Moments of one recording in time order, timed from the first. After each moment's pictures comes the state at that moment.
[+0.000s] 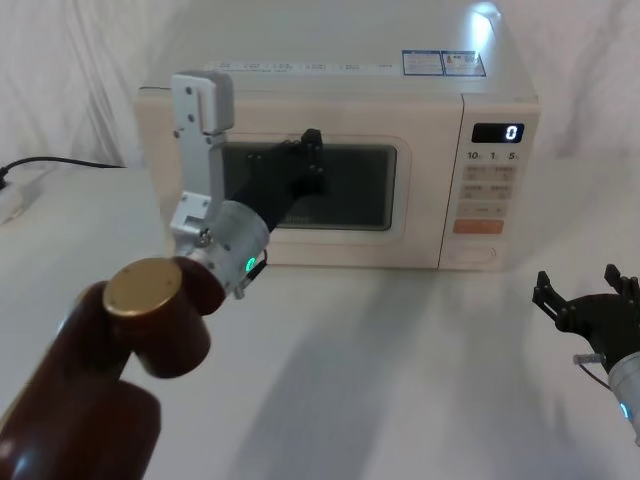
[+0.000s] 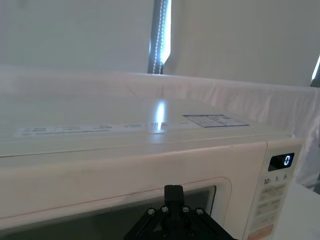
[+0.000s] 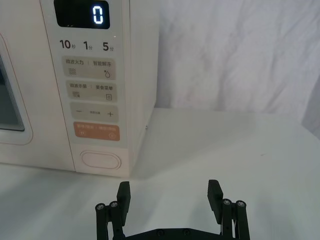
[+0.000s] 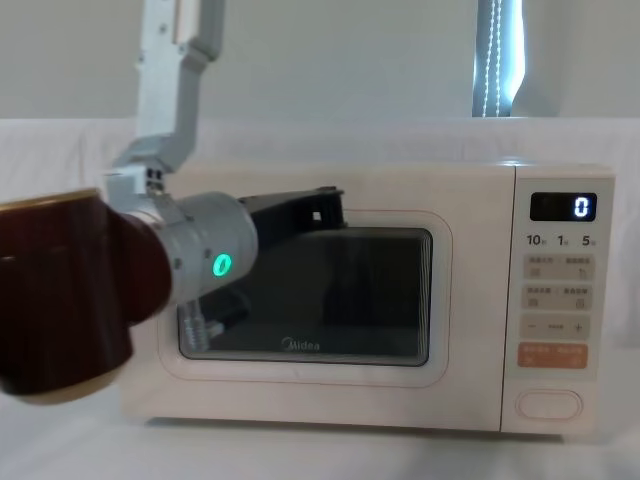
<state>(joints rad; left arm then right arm) -0.47 0.08 0.32 -1.38 -0.32 0.13 -0.20 0.03 0.07 0.02 -1.57 0.02 0.08 0.08</state>
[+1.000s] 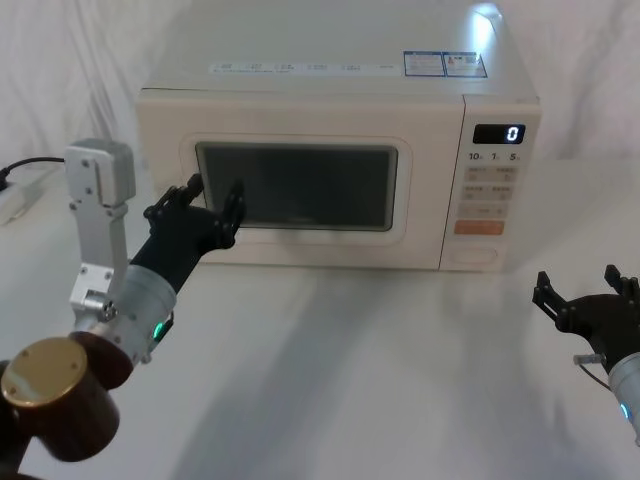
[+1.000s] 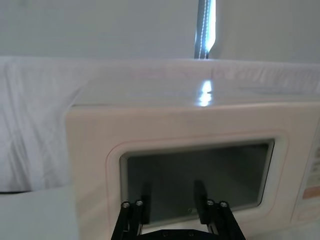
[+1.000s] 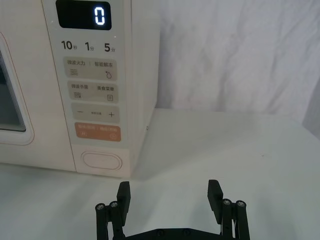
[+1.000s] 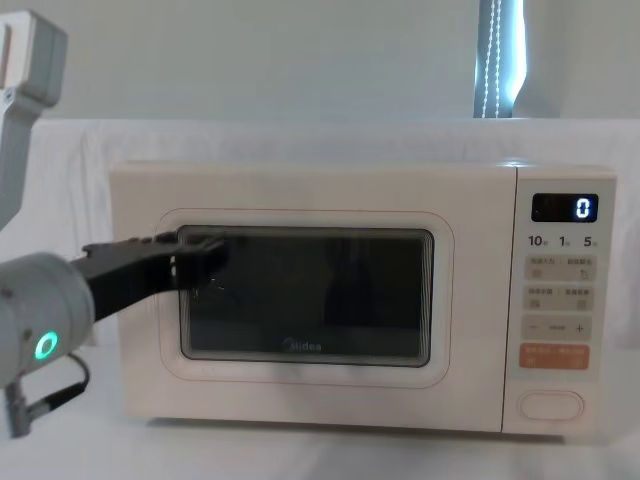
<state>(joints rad) -0.24 0.19 0.19 -1.58 -0.27 0.12 -0.15 0.03 0.07 0.02 -1.57 0.02 0.08 0.08</state>
